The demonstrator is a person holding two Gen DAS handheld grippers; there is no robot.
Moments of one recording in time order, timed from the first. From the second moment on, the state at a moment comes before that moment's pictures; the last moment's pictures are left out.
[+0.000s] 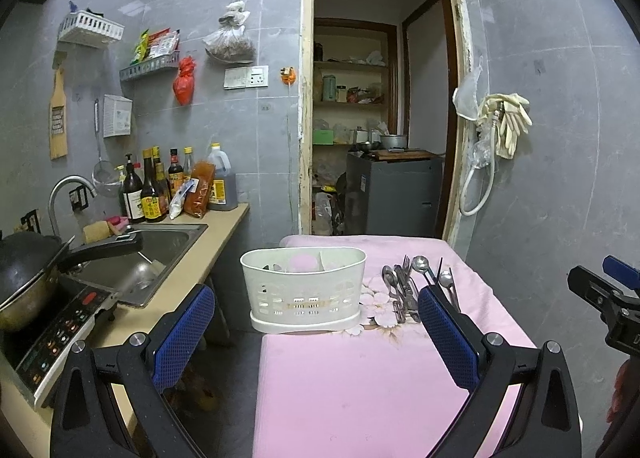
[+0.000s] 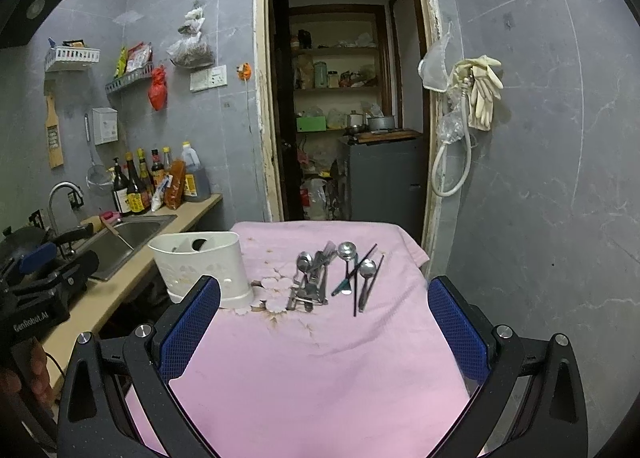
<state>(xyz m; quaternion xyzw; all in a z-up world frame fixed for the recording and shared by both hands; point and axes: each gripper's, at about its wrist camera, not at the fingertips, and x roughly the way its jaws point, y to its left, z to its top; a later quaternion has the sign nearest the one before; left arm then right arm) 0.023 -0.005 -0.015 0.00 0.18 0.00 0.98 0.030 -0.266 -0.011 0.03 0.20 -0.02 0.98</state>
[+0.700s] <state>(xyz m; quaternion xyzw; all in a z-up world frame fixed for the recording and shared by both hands) 0.162 -0.098 -0.017 0.00 0.21 -0.07 0.97 0.169 -0.368 -0.026 0.02 0.25 -0.01 0.97</state>
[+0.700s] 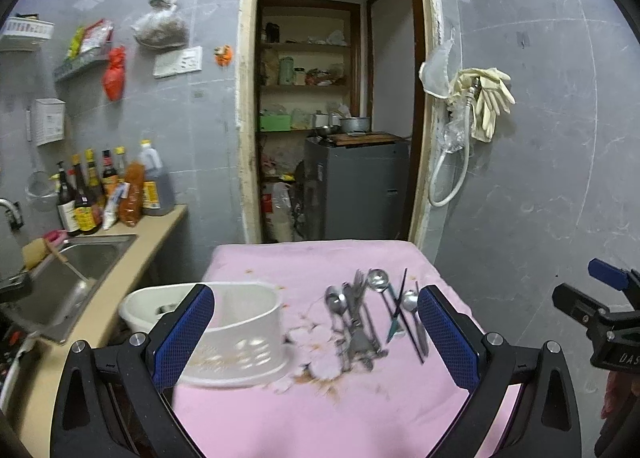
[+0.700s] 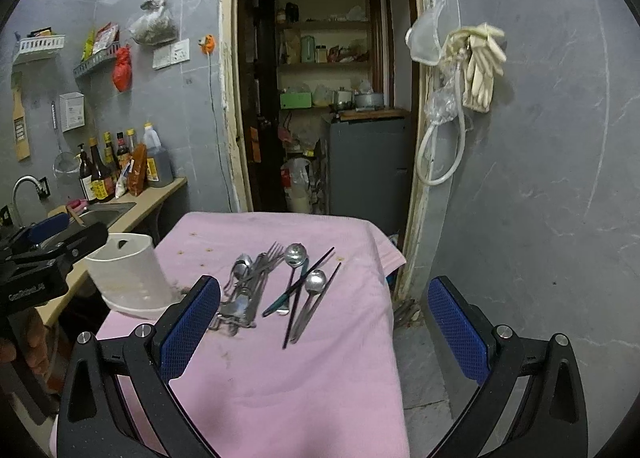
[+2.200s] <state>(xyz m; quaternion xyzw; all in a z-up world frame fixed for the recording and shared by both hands) 0.459 -0.209 -0.182 0.04 0.49 -0.21 0.85 0.482 -0.387 -0.258 0.25 0.47 0.18 0.82</state>
